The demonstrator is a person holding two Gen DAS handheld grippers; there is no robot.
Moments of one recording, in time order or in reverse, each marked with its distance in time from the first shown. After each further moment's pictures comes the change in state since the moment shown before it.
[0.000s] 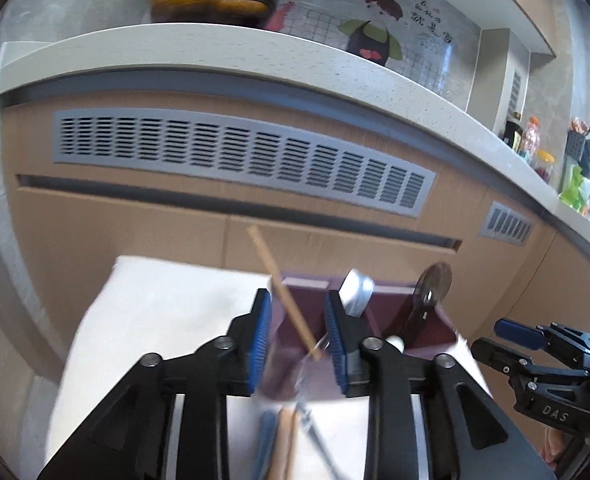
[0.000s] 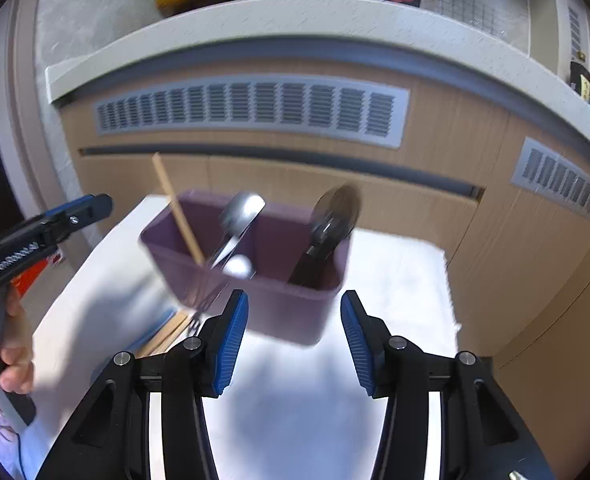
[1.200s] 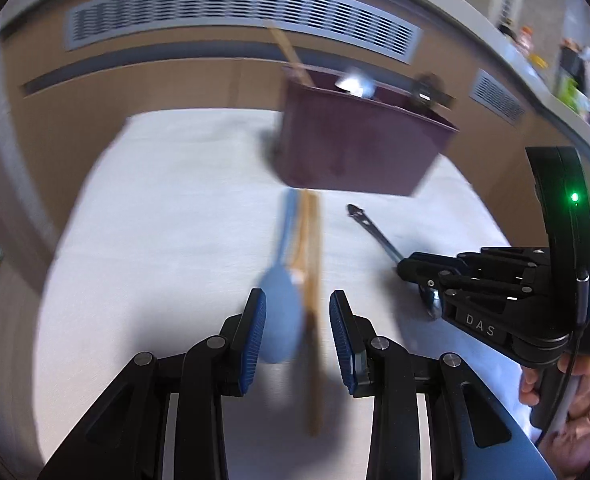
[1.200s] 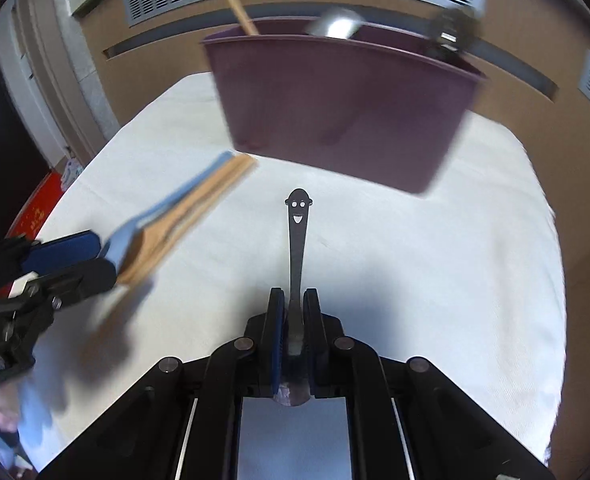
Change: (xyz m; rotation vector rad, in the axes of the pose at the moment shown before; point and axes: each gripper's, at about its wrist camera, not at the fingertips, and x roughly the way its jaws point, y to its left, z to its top) left arm -0.034 0.012 -0.125 0.077 0.363 -0.062; right arm 0.044 0.043 -0.102 -0.029 0.285 0.107
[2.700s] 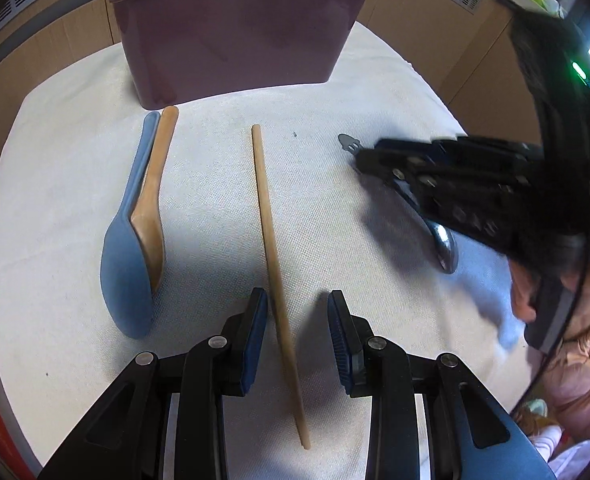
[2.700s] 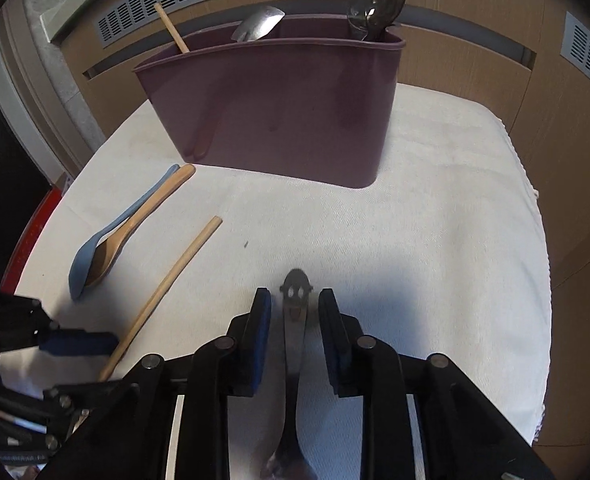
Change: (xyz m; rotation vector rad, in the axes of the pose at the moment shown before) left arm 0.045 -0.071 0.003 0.174 0.379 -0.080; right arm 0.010 -0.043 0.016 0.050 0.021 0.033
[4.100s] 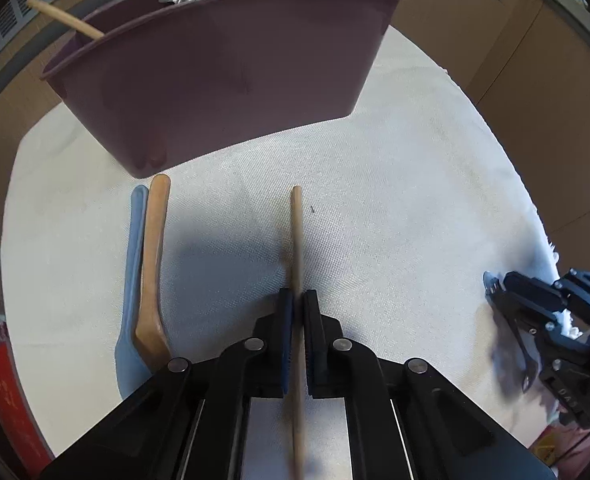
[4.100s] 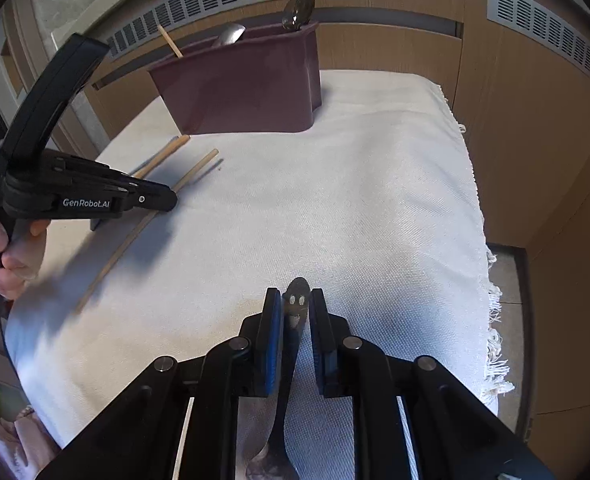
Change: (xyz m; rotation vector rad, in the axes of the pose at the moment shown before) left arm 0.020 -0.009 0.062 0.035 0.037 0.137; right arm -0.069 -0.036 -0.084 0.070 -0.065 0.006
